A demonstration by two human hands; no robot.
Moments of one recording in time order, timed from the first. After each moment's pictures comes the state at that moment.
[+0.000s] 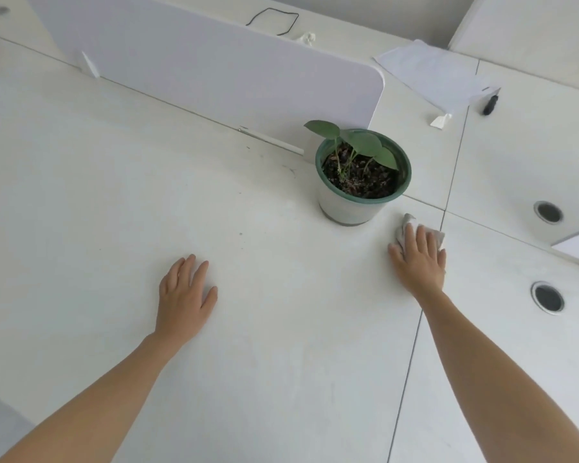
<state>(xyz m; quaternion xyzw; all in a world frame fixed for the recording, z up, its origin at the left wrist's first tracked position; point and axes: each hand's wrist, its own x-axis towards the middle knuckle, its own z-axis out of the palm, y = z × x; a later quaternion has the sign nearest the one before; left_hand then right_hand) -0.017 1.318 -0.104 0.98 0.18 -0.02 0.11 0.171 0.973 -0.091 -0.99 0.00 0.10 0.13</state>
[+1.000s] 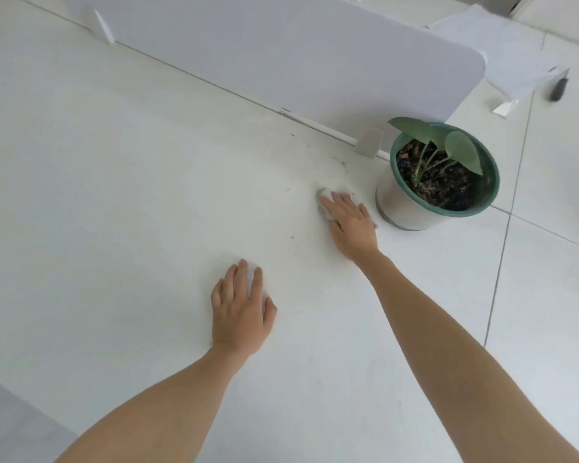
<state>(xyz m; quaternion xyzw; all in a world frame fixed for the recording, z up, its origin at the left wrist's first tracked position) -0.013 1.325 -0.119 0.98 0.16 0.03 0.07 0.177 1.182 -0.091 -0.94 -0.24 0.13 0.19</state>
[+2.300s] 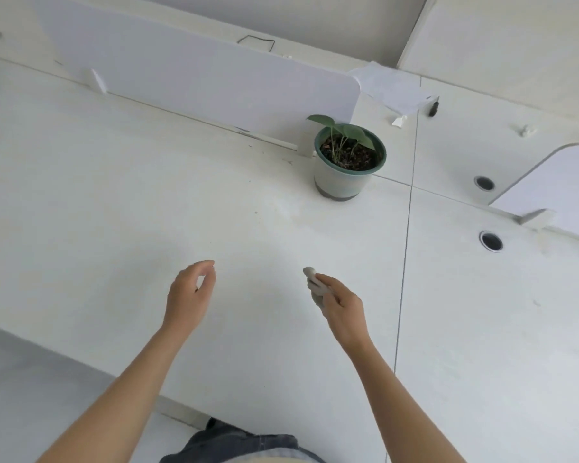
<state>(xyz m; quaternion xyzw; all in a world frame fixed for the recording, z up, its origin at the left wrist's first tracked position) -0.101 1.329 -0.038 0.85 0.23 0.04 0.46 -0.075 1.090 -0.015 -0.76 0.04 0.17 0.62</state>
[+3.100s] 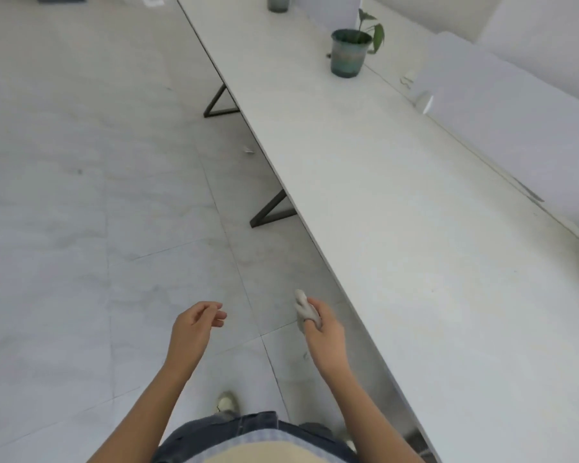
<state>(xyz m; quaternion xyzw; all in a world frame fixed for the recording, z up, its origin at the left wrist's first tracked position) -0.460 1.434 -0.040 0.55 0.59 0.25 0.53 -0.291 1.331 -0.048 -0.78 -0.29 0.37 0.42</state>
